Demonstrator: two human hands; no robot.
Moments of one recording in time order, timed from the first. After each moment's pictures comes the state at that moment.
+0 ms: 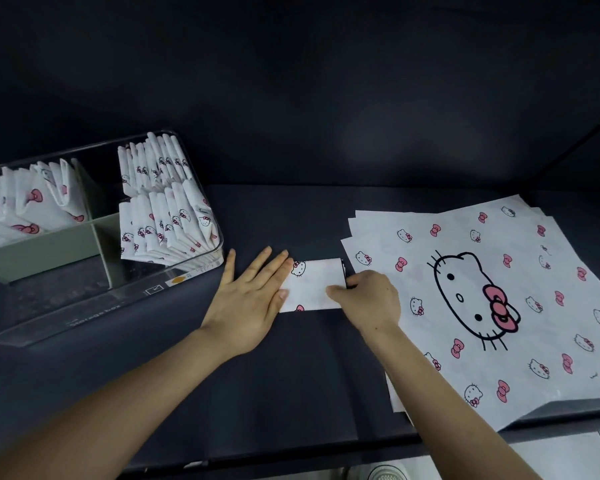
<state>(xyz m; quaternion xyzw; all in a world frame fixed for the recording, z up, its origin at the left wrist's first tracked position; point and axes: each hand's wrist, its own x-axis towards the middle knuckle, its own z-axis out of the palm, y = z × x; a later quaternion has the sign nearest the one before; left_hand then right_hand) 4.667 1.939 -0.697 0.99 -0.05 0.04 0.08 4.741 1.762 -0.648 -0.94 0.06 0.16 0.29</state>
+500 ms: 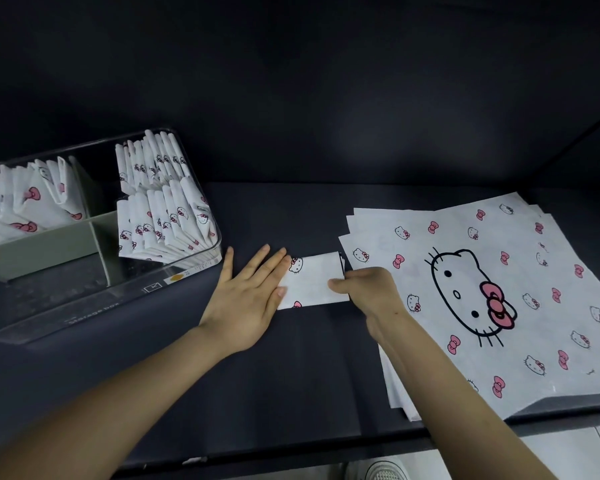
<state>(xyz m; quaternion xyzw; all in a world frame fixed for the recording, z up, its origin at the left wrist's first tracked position) 4.665 1.940 -0.696 0.99 -0.05 0.03 0.09 4.742 1.762 -0.628 -0.83 0.15 0.26 0.47</state>
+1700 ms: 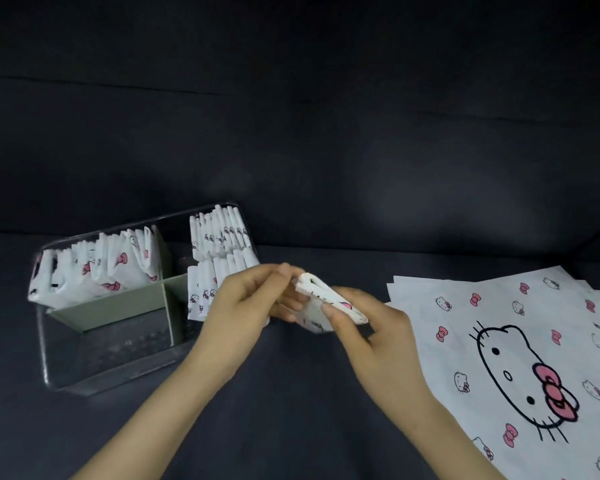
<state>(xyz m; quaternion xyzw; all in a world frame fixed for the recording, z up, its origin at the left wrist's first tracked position) 4.658 1.967 -0.530 0.66 0.18 0.12 0.72 4.706 1.816 -0.551 -0.81 -0.28 -0.01 0.52</state>
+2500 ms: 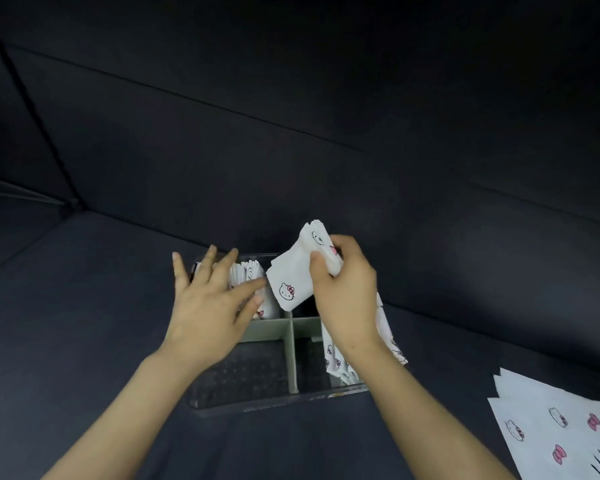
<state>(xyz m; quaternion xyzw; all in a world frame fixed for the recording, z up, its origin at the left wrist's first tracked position) 4.596 2.186 -0.607 0.96 0.21 0.18 0.05 4.705 2.053 -0.529 -0.83 -0.26 0.01 0.49</state>
